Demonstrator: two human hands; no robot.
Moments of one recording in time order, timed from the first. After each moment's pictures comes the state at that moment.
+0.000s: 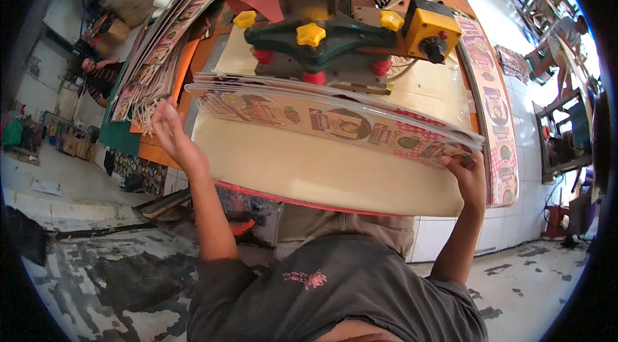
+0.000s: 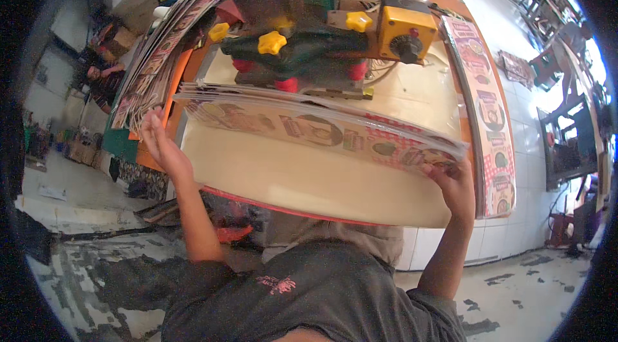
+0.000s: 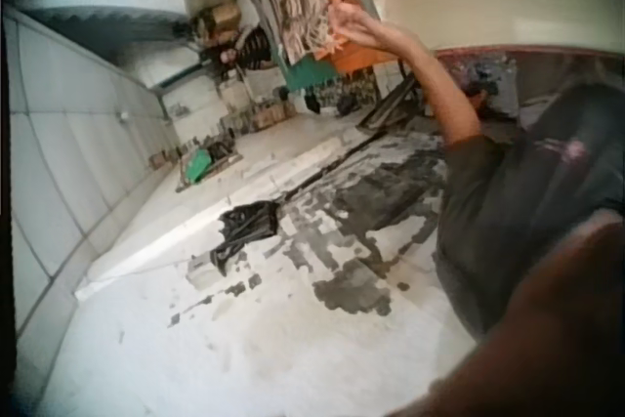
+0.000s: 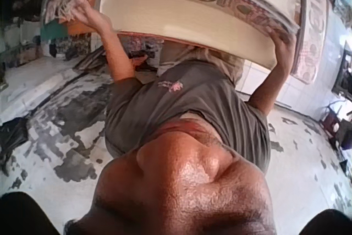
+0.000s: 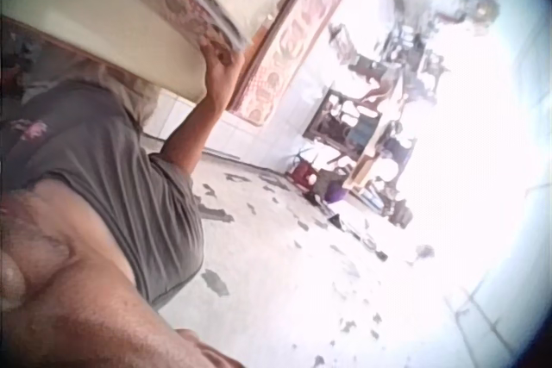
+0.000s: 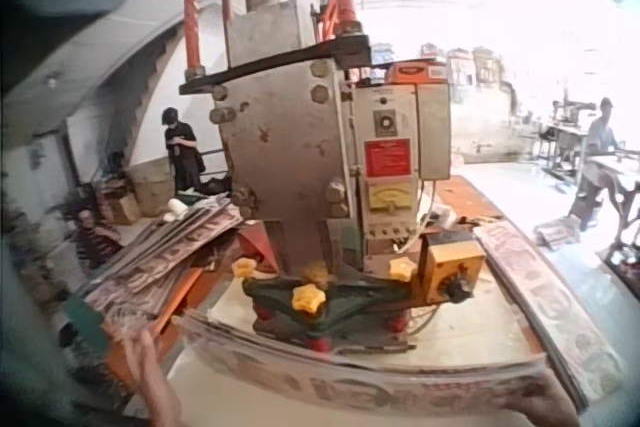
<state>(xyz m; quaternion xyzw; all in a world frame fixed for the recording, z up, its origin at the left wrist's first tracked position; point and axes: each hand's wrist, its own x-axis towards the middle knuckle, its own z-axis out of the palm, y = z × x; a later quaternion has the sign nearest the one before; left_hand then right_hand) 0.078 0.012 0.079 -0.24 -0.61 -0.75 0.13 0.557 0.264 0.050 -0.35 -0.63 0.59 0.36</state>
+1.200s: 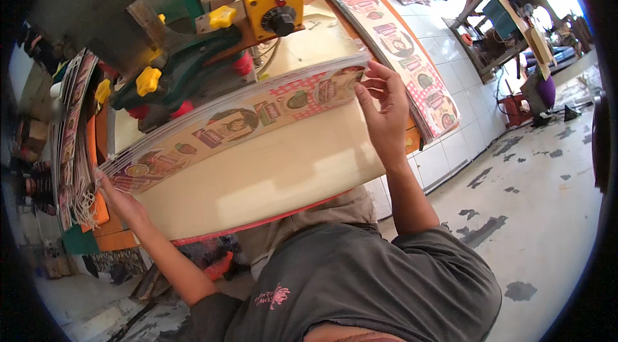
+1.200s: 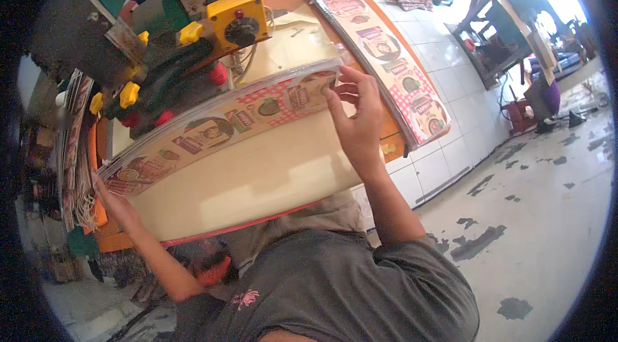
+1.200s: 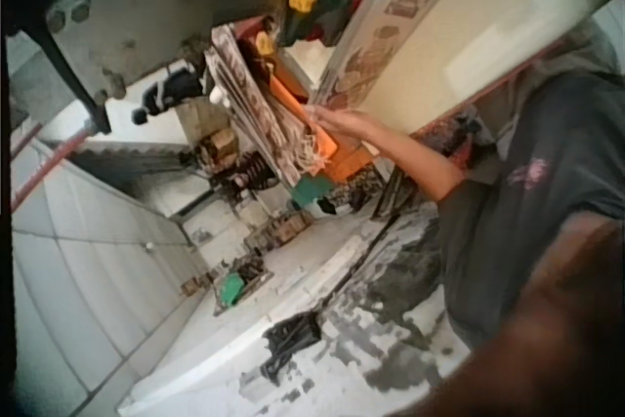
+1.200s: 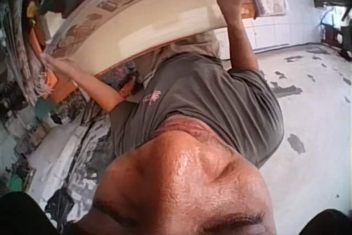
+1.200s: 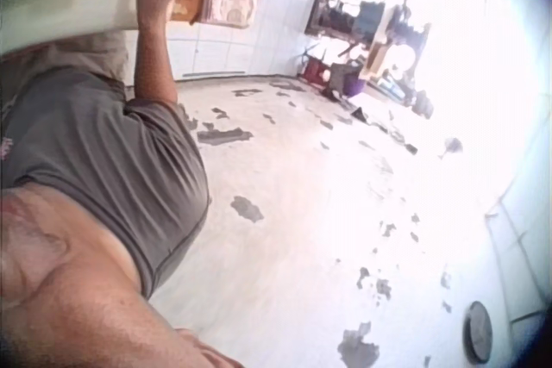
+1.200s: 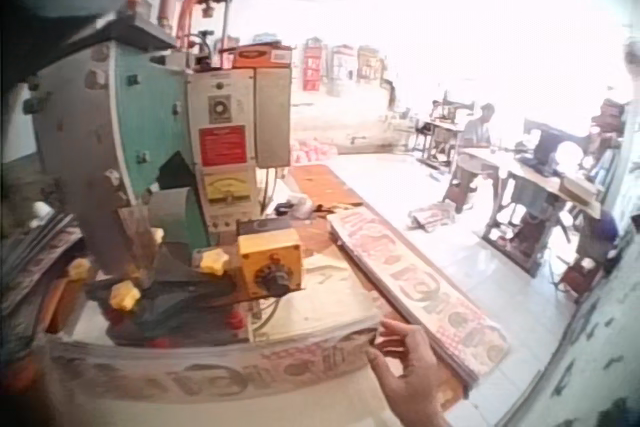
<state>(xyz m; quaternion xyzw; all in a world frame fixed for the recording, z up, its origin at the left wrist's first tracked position) 0.048 0.047 0.051 -0.23 -0.65 -0.72 -0.04 0.516 0.263 0.062 -0.42 -0.64 0.30 0.56</state>
